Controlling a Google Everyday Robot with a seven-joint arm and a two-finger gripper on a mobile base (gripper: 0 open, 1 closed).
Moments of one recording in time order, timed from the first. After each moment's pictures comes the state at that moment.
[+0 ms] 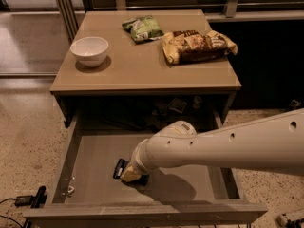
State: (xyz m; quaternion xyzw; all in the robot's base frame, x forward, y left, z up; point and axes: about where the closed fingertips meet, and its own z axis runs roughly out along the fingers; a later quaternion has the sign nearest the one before) arm 0.479 0.063 0.593 -0.54 0.79 0.12 0.24
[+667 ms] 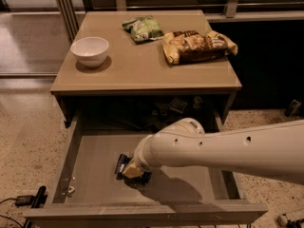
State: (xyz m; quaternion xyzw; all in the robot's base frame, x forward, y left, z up) arm 0.477 0.058 0.619 -0.55 0.79 0.11 0.26
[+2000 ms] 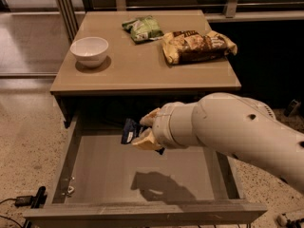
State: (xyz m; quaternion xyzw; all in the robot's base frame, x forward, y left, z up) arm 0.469 0.011 0.804 -0.56 0.73 0.07 0.40
